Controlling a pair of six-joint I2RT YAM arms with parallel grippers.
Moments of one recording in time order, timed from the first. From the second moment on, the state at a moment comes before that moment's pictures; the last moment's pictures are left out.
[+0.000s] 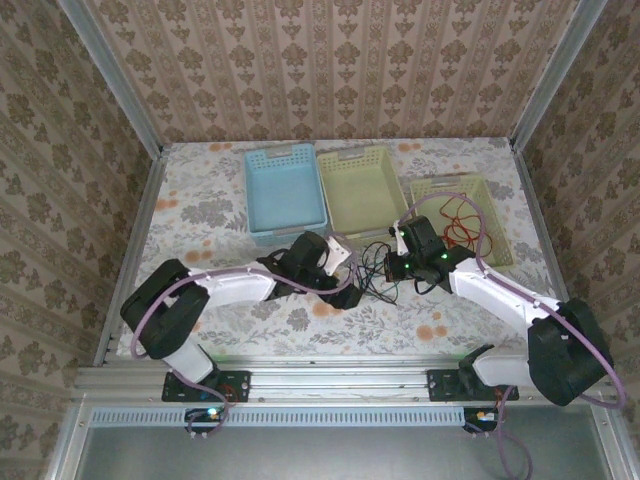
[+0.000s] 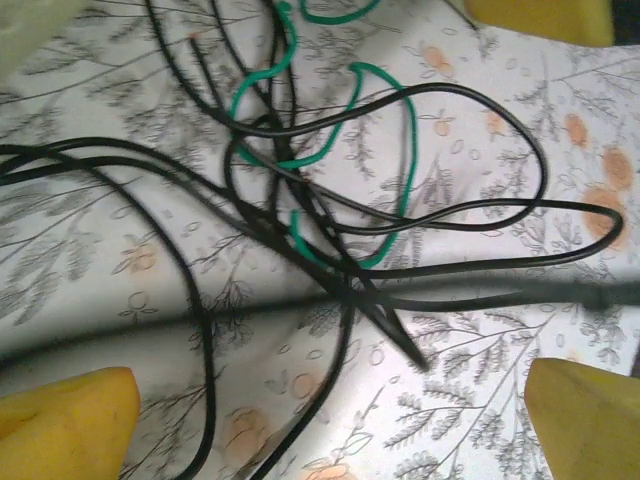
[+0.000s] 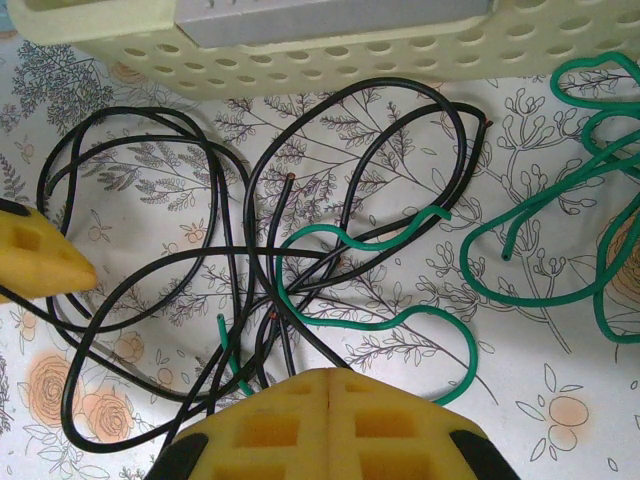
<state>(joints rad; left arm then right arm) -0.89 1.62 0.80 0.01 0.40 -0.19 0.47 1.28 0.74 -0.42 -0.09 0.37</state>
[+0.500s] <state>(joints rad) -0.91 1.78 0.93 0.01 0.21 -0.22 0.47 1.33 0.74 -0.44 -0.06 0.37</state>
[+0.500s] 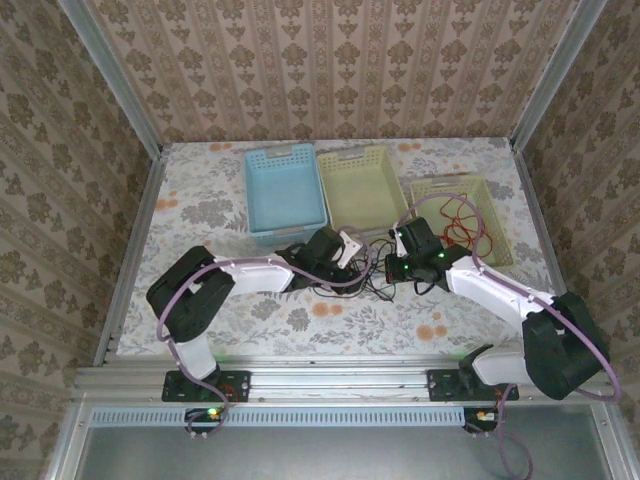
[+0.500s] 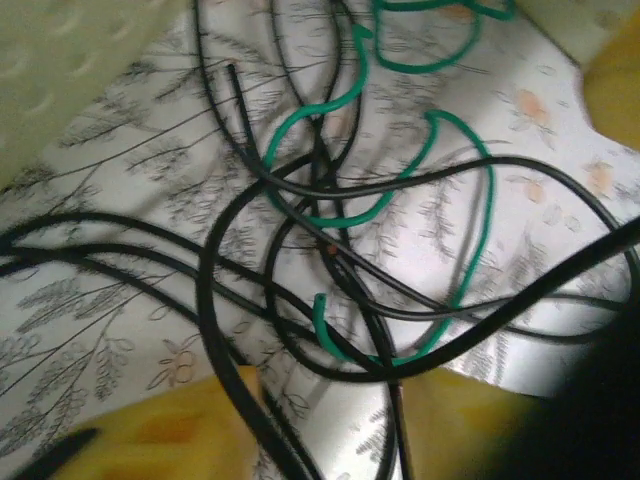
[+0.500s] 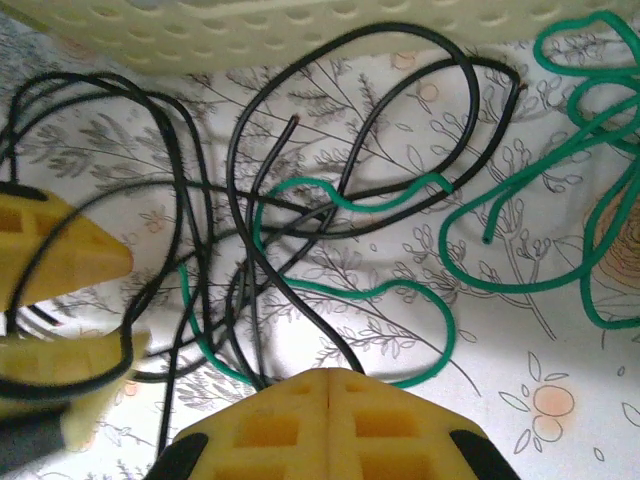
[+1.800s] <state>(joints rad) -0.94 1.81 0.92 -0.05 -0.03 -0.23 0.47 1.62 0.88 -0.59 0.05 0.41</state>
